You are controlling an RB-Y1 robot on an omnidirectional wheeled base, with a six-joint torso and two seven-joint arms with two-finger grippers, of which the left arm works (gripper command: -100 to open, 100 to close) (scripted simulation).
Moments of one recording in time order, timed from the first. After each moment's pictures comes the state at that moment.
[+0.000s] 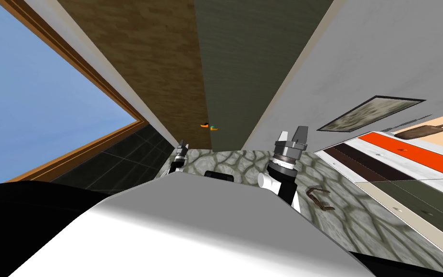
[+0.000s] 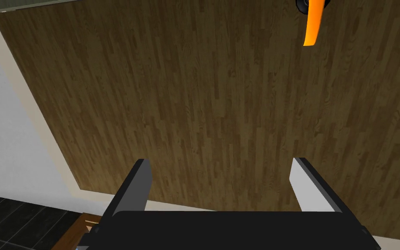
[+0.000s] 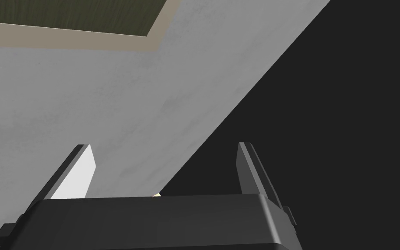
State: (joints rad) arm 0.36 0.18 0.16 -1.43 0.04 -0.69 0.16
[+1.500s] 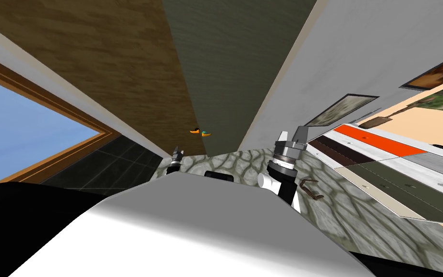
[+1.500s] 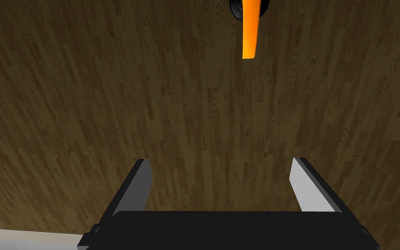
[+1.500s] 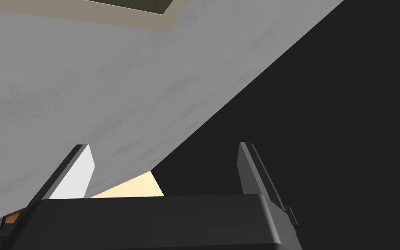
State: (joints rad) arm 0.29 0.23 0.24 -1.07 0.10 -0.78 0.19
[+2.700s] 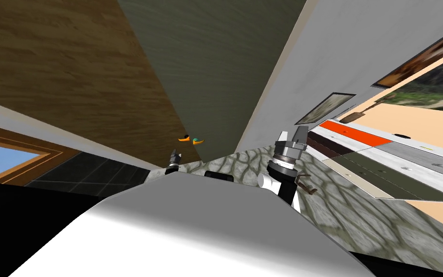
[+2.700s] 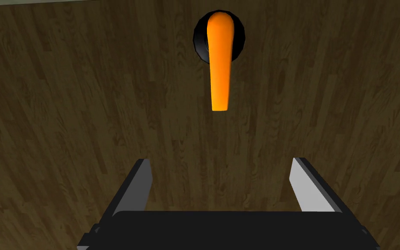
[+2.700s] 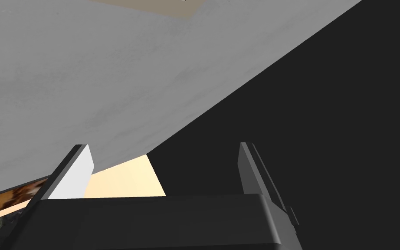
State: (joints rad) arm 0.22 0.26 0.29 -0.84 0.13 -0.84 0.21
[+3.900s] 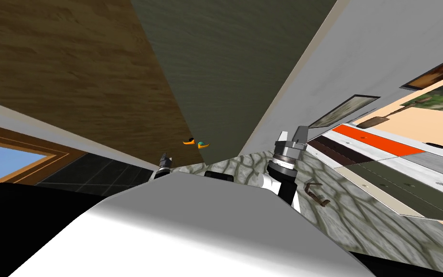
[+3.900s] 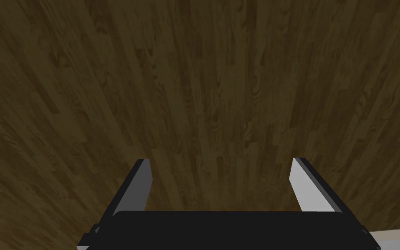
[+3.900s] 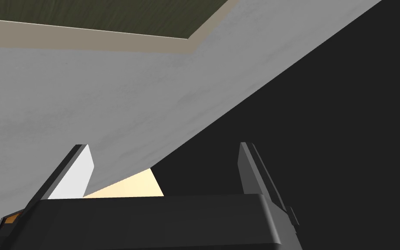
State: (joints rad) arm 0.25 0.32 0.38 -0.77 0.17 -0.82 0.20
